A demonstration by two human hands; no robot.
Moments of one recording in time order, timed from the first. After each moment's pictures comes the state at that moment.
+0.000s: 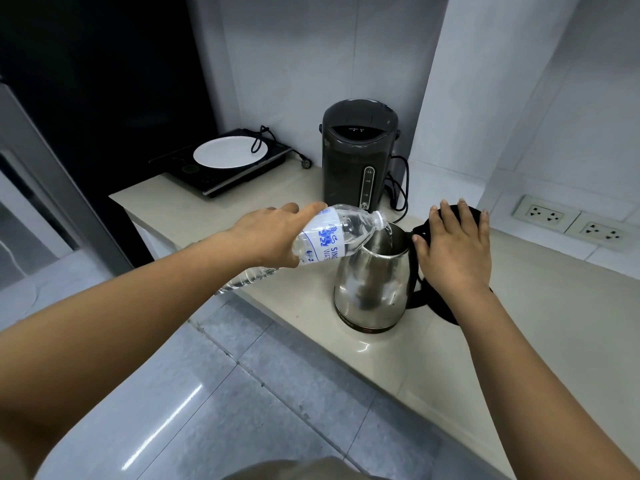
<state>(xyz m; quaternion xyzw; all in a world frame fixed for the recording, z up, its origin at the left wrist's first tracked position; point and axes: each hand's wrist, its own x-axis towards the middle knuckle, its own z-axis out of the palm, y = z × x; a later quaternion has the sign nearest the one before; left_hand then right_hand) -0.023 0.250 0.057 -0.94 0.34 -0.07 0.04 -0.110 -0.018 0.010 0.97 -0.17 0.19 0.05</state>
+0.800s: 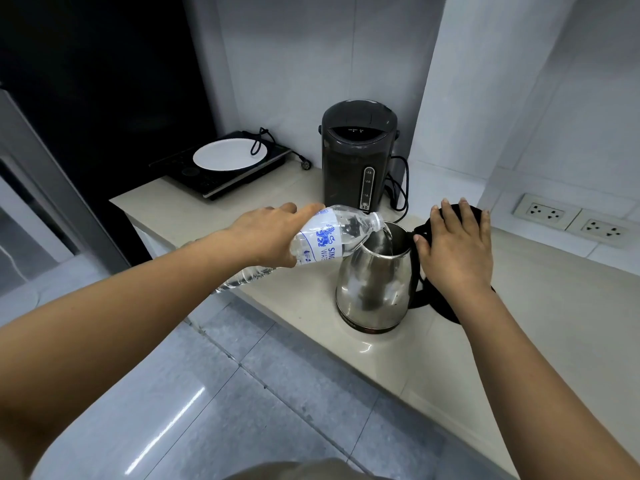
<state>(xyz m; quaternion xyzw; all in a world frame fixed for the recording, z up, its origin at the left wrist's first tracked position) -0.019 0.253 0.059 -0.94 0.34 -0.07 0.05 -0.109 -0.017 0.010 0.96 -0.17 0.19 0.05</state>
